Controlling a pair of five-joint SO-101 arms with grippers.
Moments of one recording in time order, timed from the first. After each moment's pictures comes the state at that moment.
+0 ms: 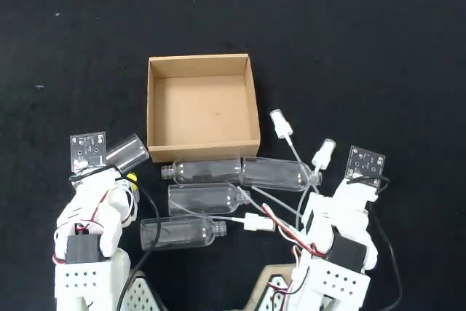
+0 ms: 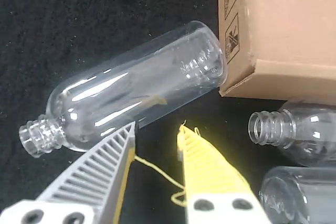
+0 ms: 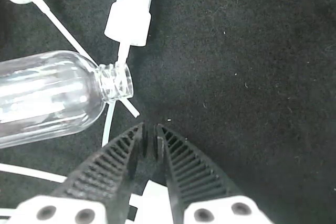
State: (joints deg) left arm -9.2 -101.9 96.7 58.9 1.7; right arm 21.5 -103.0 96.7 74.0 0.1
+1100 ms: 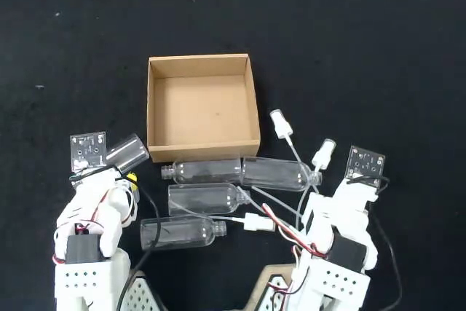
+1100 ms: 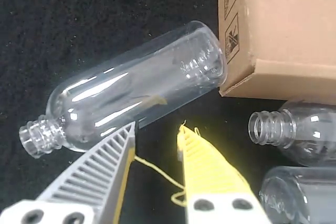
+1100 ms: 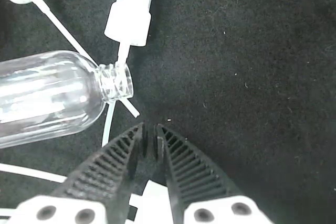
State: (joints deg) left arm -9.2 -101.9 96.7 58.7 0.9; right arm 21.5 -103.0 96.7 74.0 0.1
